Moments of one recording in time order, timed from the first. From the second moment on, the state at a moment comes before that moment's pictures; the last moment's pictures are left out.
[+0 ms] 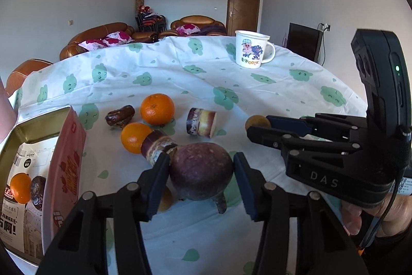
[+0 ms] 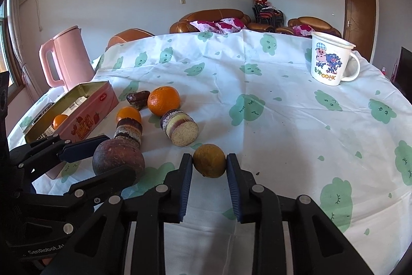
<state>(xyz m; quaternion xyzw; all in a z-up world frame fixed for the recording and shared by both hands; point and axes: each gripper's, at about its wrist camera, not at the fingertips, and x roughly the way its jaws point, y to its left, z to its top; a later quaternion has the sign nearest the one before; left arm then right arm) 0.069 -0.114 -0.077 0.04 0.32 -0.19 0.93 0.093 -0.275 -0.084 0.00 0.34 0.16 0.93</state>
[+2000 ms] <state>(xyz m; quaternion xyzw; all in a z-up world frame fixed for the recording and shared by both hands) 0.034 -0.098 -0.059 0.02 0.18 -0.16 0.97 0.037 -0.287 -0.064 0.01 0.15 0.22 0.96</state>
